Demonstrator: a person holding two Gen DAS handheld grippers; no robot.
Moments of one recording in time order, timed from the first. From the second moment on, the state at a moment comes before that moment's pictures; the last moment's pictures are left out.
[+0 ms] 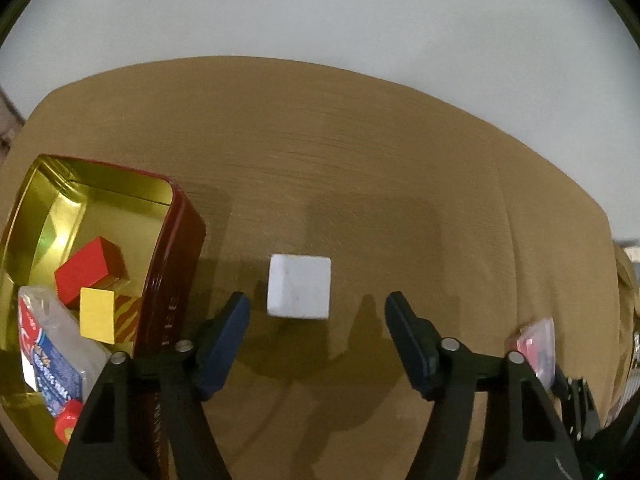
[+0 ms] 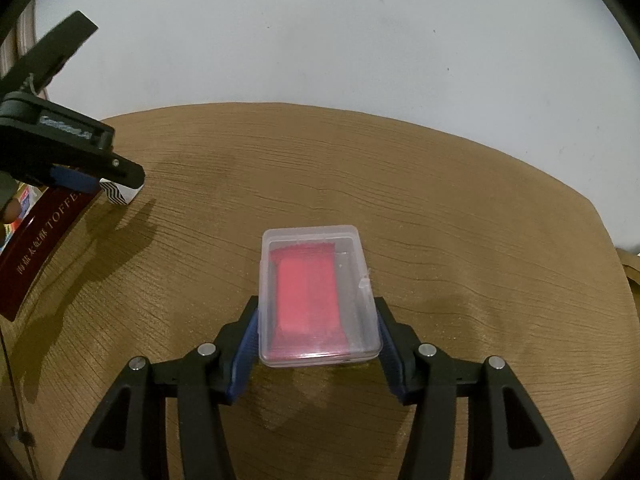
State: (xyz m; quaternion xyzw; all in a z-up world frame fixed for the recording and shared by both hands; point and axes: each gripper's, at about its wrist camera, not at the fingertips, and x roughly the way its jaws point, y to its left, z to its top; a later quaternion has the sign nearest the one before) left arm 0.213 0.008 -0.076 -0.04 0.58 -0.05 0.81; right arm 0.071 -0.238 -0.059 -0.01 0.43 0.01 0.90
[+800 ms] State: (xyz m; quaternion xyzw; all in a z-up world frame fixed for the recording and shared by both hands) left arm 0.190 0.000 -0.053 0.00 0.55 -0.07 0.83; right arm 0.069 -0.237 -0.062 -0.01 0.43 0.01 0.90
